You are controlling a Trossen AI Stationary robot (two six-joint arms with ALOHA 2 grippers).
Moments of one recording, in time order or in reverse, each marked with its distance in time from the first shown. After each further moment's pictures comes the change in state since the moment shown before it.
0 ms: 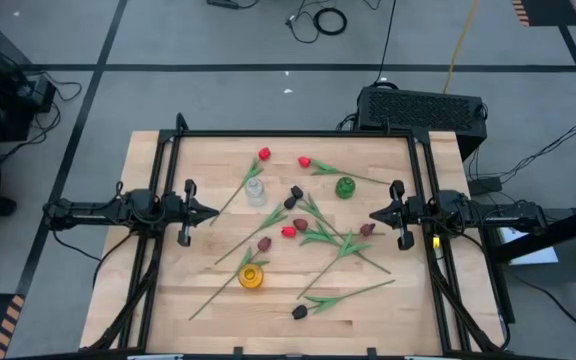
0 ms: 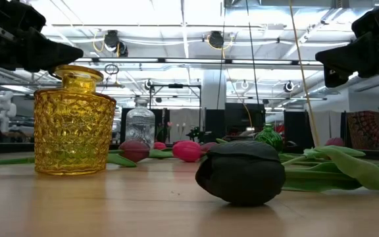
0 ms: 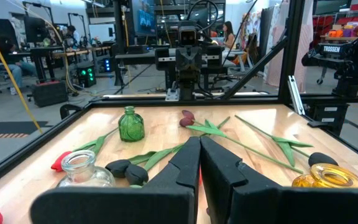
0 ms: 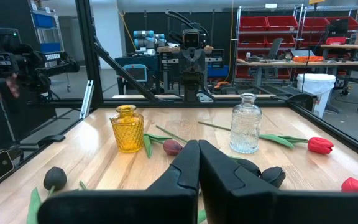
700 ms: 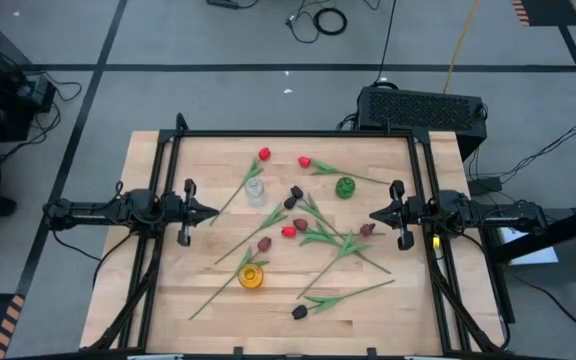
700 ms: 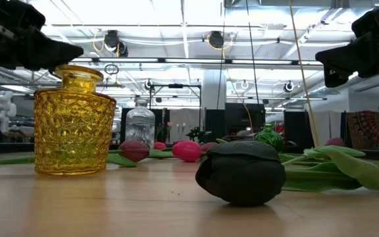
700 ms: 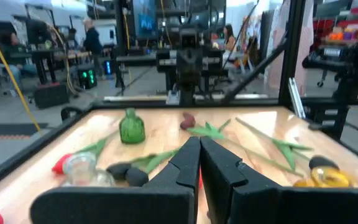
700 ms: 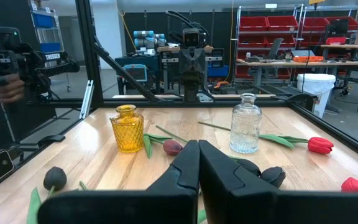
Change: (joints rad) left arm 0.000 0.000 0.001 0.035 -0.005 0.000; right arm 0.000 0.000 0.000 0.000 0.000 0.000
